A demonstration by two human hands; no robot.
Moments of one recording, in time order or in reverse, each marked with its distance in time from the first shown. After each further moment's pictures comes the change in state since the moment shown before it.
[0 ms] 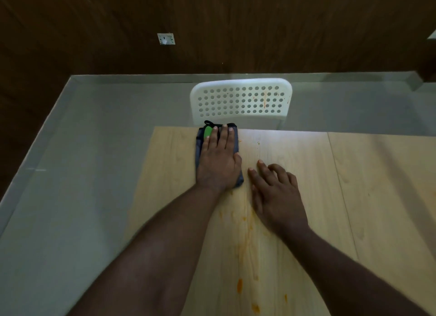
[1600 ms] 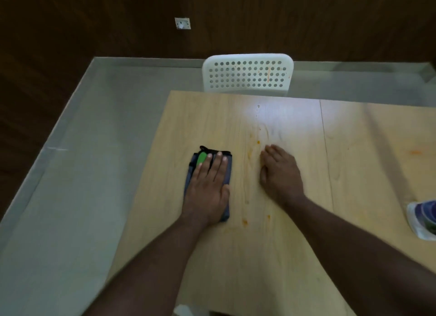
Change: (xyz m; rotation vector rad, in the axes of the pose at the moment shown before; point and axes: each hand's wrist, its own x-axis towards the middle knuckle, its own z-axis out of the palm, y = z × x) left_hand -0.240 0.012 0.017 -0.046 -0.043 0.011; right_hand -0.087 0.001 -0.008 0.042 0.022 -0.023
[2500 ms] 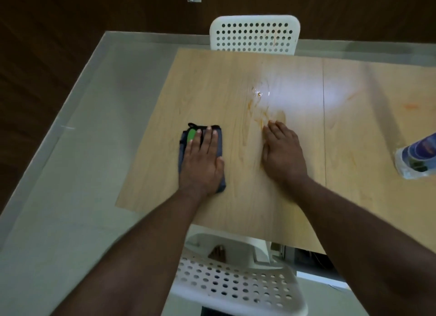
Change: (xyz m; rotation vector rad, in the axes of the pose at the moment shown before) left_hand -0.097 0.025 0.023 0.032 0.074 -0.142; right_hand -0.101 0.001 0.007 0.009 -0.023 -0.053
